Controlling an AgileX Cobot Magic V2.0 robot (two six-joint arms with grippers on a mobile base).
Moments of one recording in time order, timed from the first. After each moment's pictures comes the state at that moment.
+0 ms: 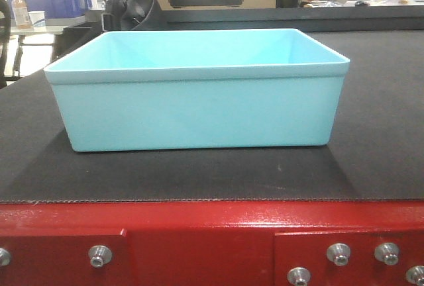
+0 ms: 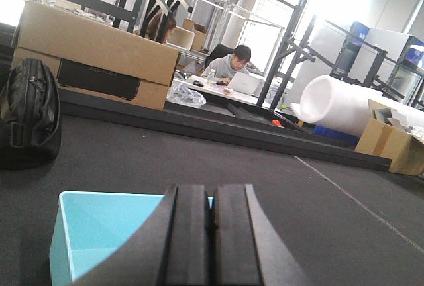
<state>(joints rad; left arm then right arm) -0.40 0.44 -0.58 -0.38 0.10 0.05 0.36 0.61 -0.63 -0.39 0.06 0.57</state>
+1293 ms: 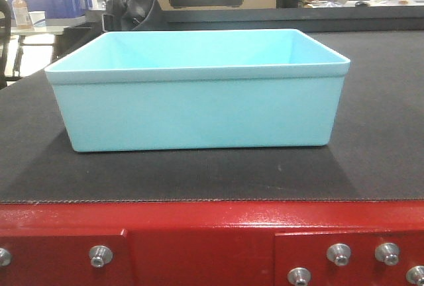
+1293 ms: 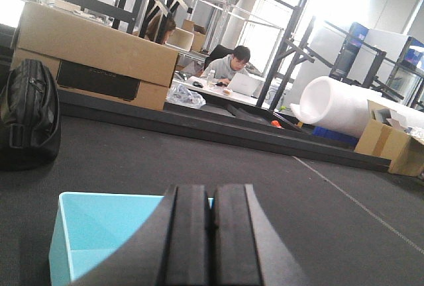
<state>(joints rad) -0.40 0.44 -0.58 -0.38 0.10 0.05 -0.09 0.00 0.00 -0.02 0.01 -0.04</state>
